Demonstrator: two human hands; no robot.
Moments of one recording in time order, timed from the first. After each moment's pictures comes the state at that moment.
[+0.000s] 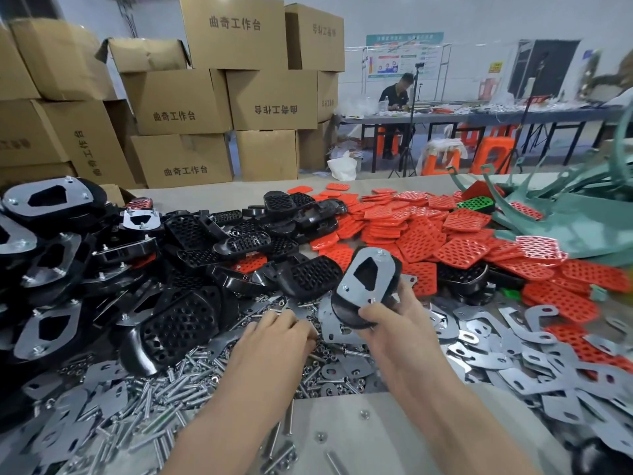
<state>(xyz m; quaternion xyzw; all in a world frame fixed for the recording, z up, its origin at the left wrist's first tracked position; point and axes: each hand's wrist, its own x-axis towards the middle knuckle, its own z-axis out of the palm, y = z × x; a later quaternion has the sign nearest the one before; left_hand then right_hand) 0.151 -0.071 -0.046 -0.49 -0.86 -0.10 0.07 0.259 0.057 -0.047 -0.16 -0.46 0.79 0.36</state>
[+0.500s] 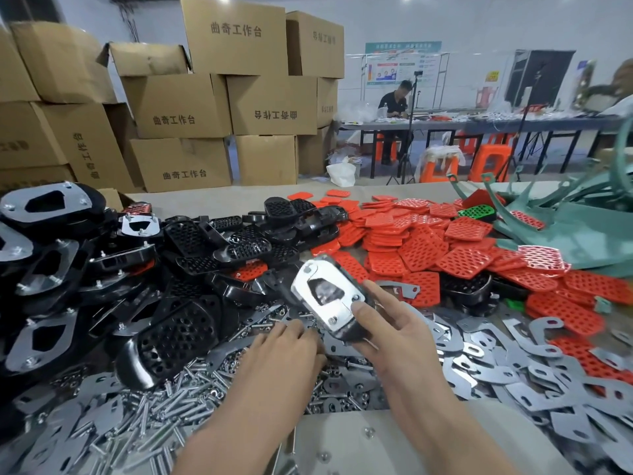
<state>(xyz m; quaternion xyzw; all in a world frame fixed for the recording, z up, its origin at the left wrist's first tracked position) 0.155 -0.066 -0.044 -0.50 -0.86 -0.11 0.08 0.253 0.058 -0.057 -0.22 -0.52 0.75 0.36</state>
